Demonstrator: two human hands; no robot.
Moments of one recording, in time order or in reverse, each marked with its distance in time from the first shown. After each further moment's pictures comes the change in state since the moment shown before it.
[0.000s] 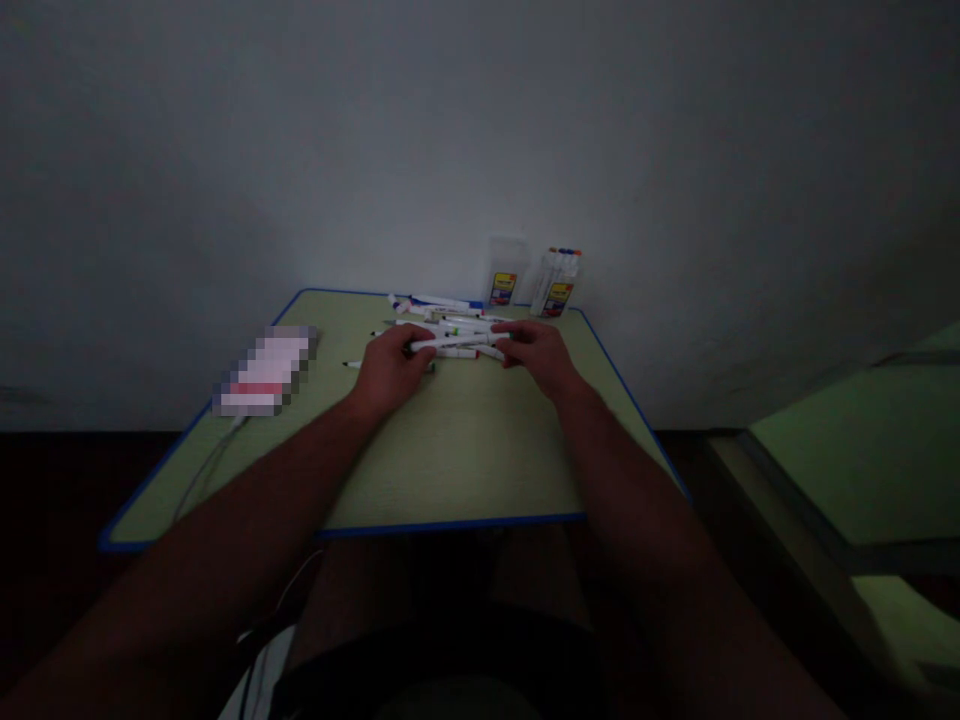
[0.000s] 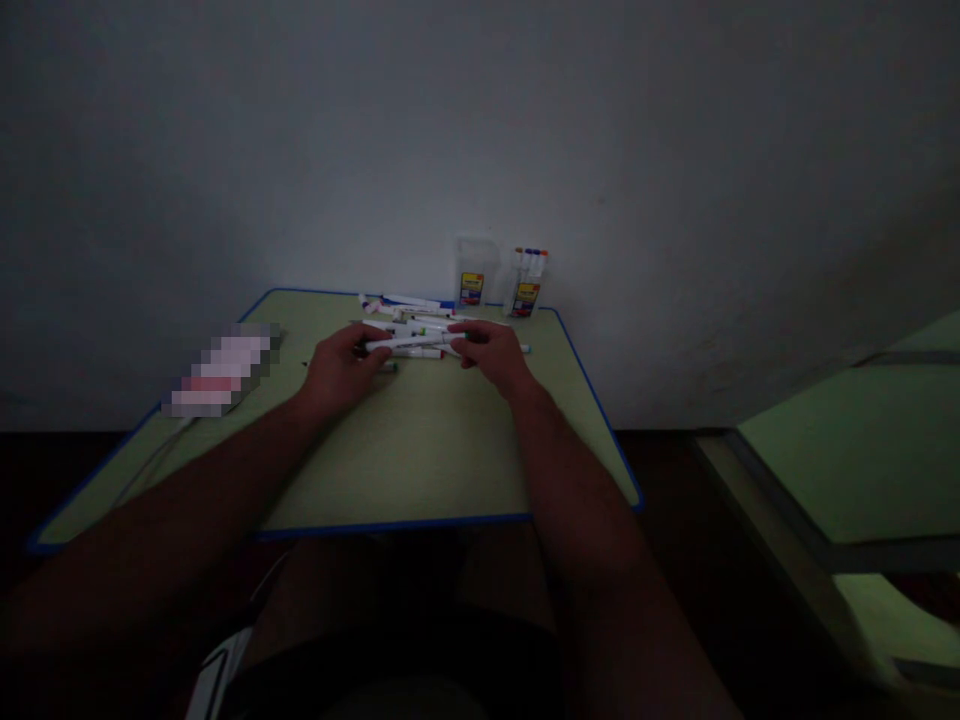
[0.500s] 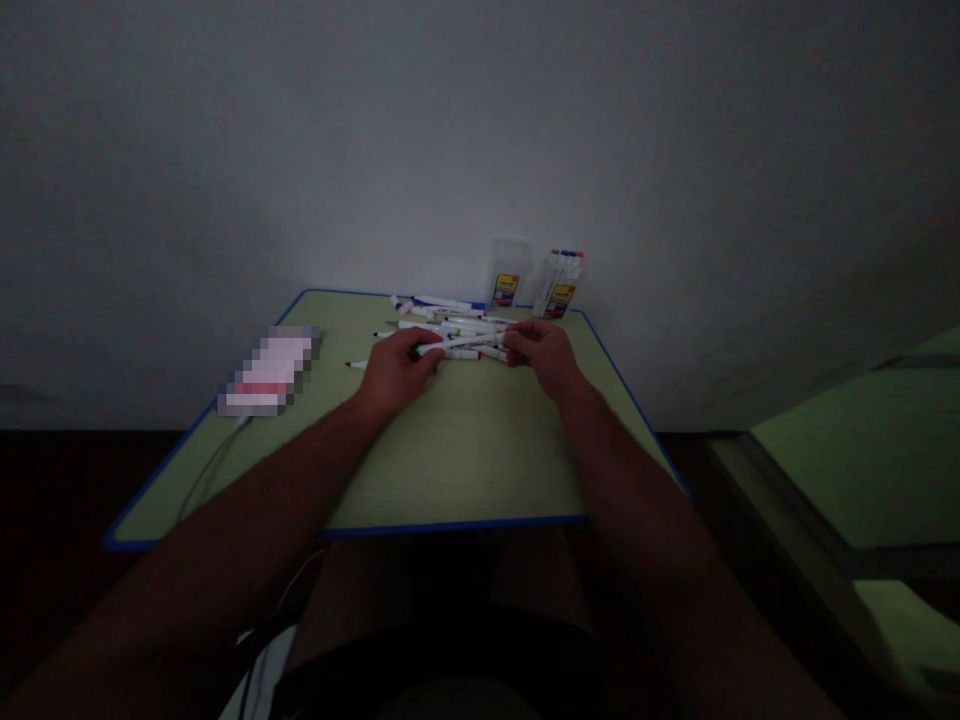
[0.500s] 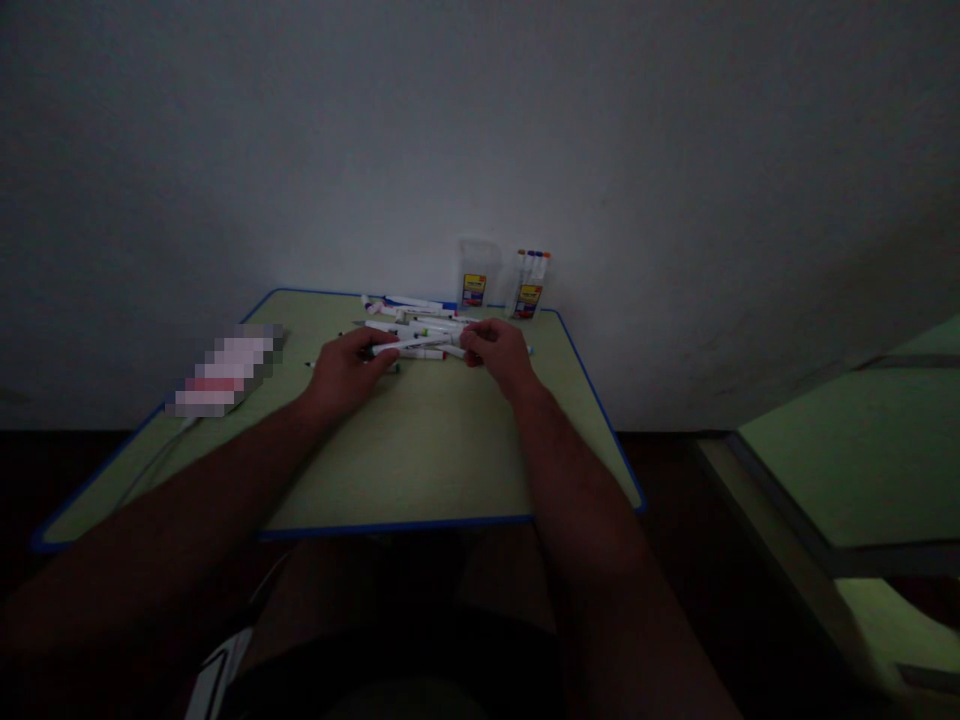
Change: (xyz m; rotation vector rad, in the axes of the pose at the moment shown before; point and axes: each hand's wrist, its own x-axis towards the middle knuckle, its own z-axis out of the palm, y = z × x) left_hand -0.002 0.007 -0.001 0.009 -0.007 0.012; right_hand 0.003 0.002 -0.001 0.085 0.106 0.081
